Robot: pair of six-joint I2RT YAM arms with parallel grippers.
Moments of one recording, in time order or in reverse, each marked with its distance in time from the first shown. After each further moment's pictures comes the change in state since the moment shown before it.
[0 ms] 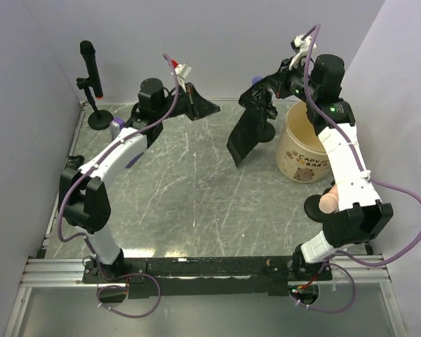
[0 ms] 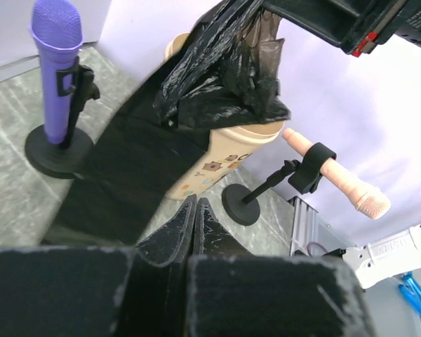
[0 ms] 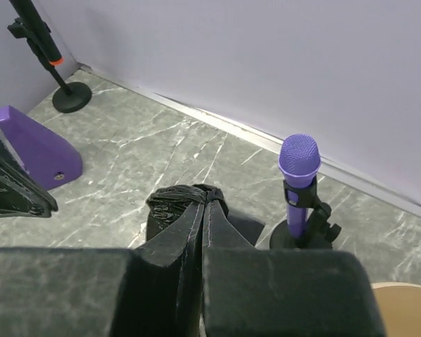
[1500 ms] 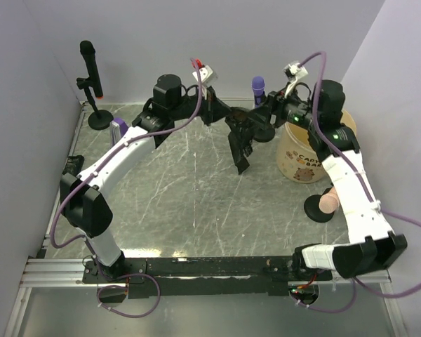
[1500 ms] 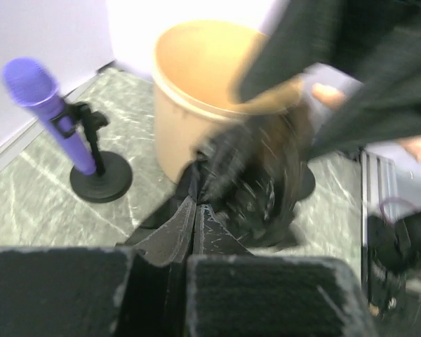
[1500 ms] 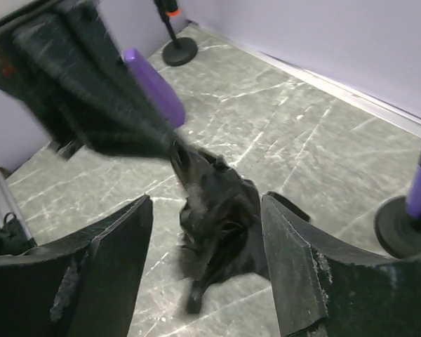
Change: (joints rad) left arm -0.136 -0.022 0.155 -0.282 -0.085 0.460; right arm 0.062 -0.212 -0.251 -0.016 -0.229 0.102
